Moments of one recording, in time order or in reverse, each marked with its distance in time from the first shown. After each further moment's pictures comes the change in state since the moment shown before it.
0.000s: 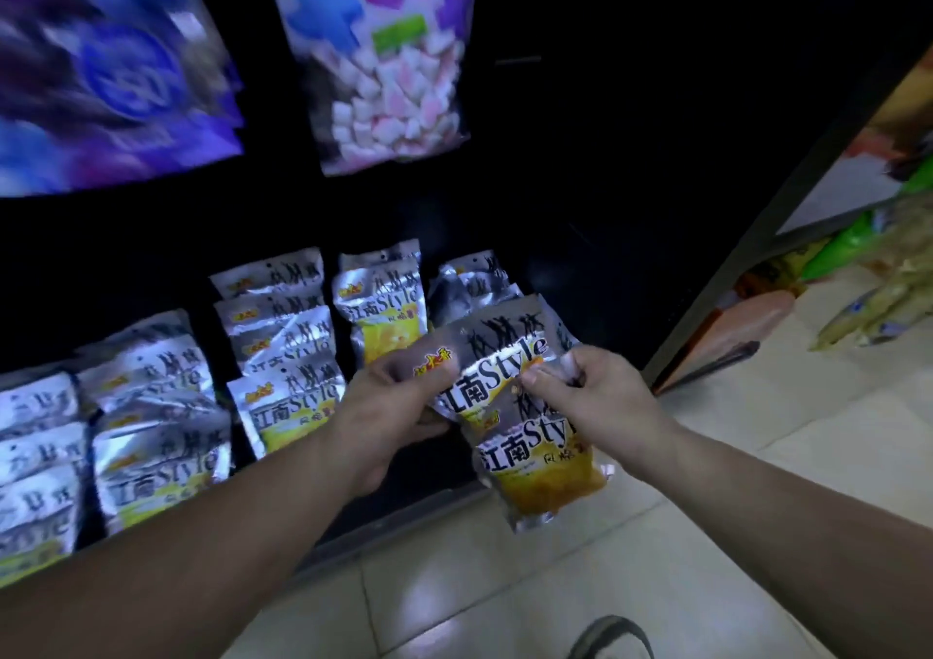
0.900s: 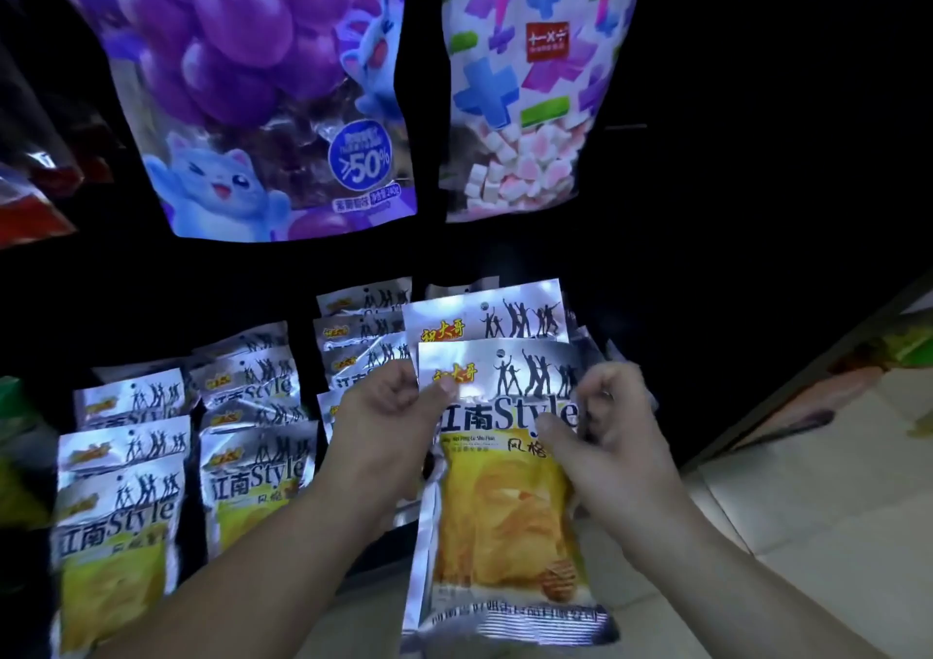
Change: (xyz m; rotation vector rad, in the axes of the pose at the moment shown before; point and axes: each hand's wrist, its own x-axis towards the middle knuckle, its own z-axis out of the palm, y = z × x) left_hand -0.055 0.043 -0.077 0.017 0.278 0.189; right_hand -0.049 -0.095 0.078 0.190 0.017 -0.122
